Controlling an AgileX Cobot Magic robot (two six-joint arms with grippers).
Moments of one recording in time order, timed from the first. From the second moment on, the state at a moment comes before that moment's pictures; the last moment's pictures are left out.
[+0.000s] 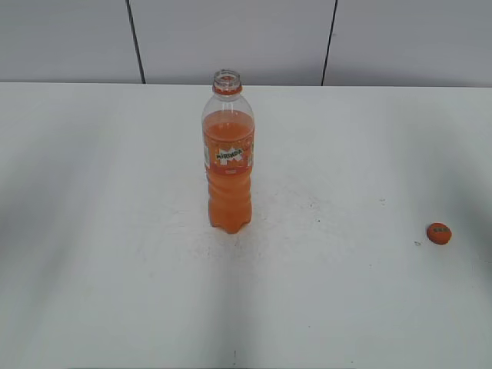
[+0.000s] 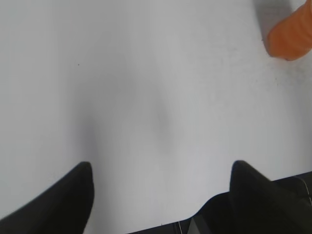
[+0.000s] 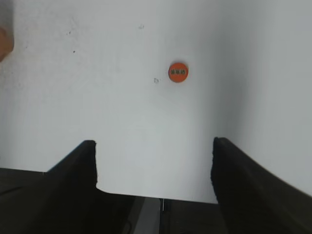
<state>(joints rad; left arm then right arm) -0.27 1.11 -1.15 0.07 1.22 -0.10 0.03 1.27 -1.21 0.13 1.22 -0.12</state>
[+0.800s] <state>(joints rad) -0.27 0.47 -0.79 0.03 1.23 -0.03 0.03 0.50 -0.90 0.17 1.22 -0.11</state>
